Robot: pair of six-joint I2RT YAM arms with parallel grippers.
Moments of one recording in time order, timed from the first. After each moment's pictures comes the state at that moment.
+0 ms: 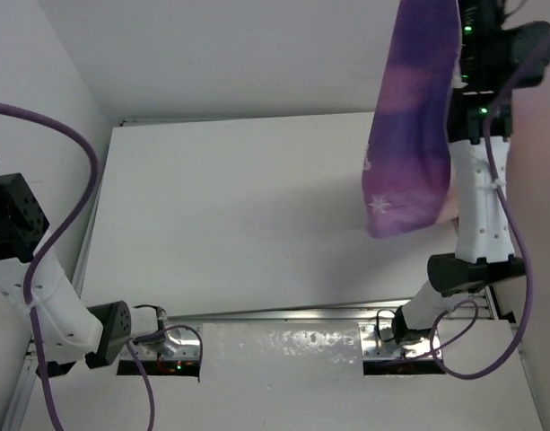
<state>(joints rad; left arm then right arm) 0.22 1.37 2.48 0.08 -0.36 0.65 0.07 1.64 2.24 0.28 -0.25 0.56</state>
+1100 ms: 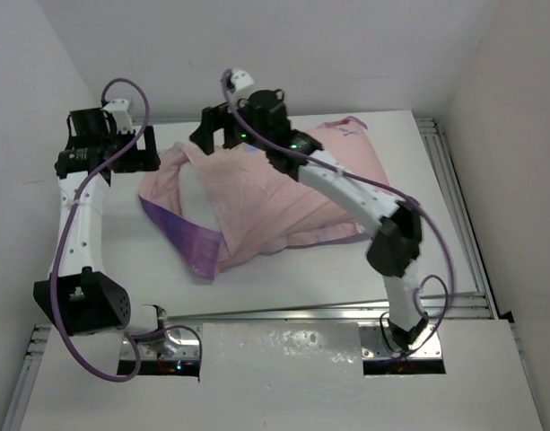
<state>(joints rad) 0.22 1.38 1.48 -0.79 0.22 0.09 0.77 2.12 2.04 -0.07 -0.19 0.31</state>
